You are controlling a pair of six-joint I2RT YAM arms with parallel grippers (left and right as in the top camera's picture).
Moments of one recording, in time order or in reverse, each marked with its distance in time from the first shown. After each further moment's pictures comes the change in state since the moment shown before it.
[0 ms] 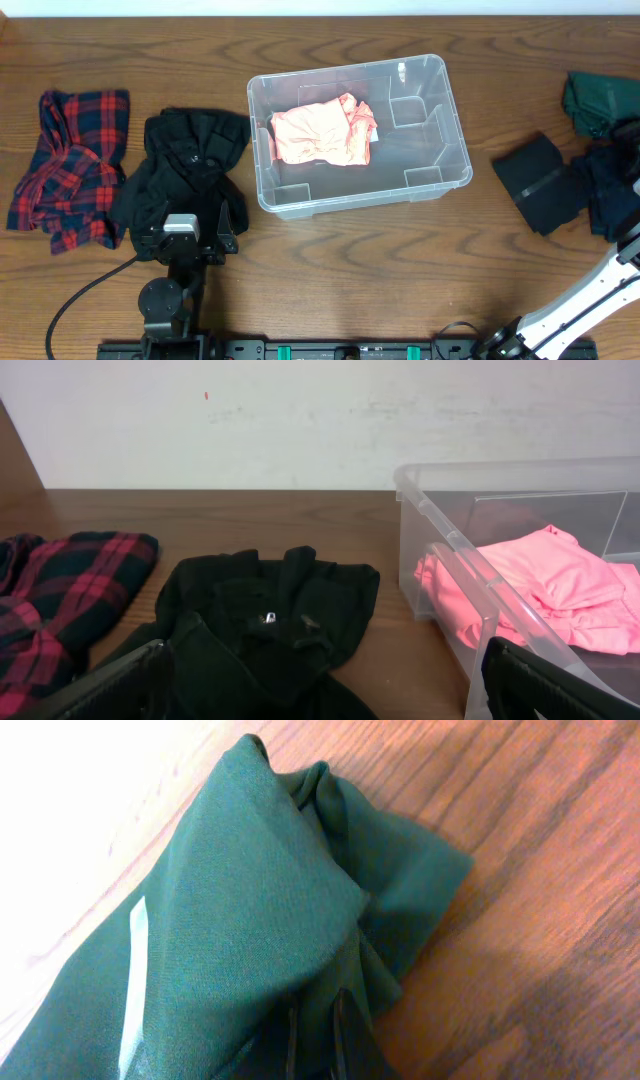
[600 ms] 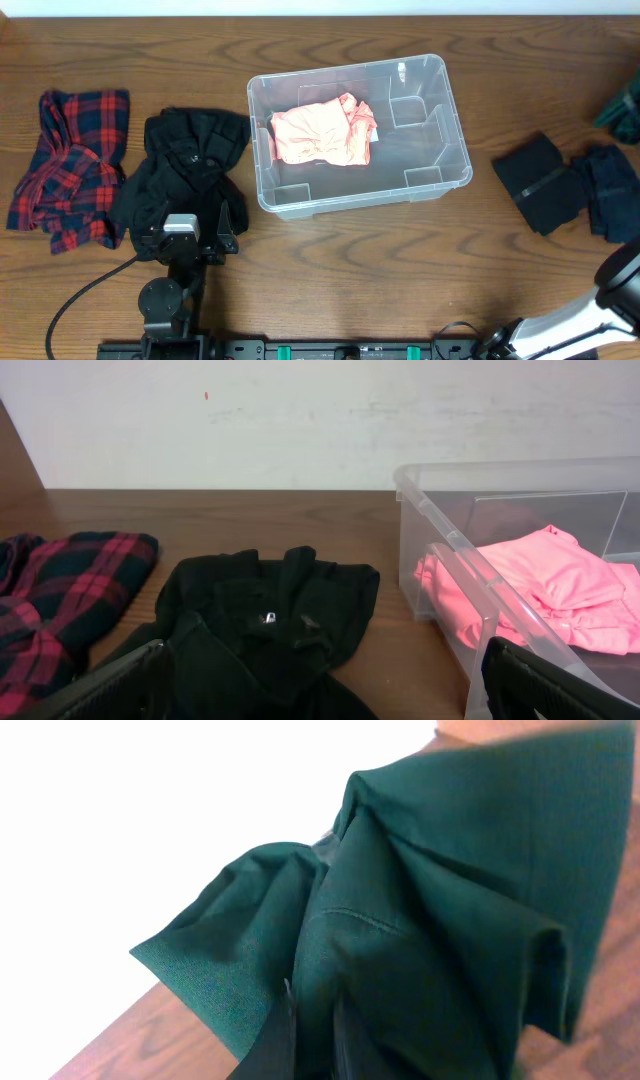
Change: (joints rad) left arm 0.000 0.000 0.000 0.000 0.000 0.000; right arm 0.042 -0.435 -0.005 -0.301 -0.081 -0.014
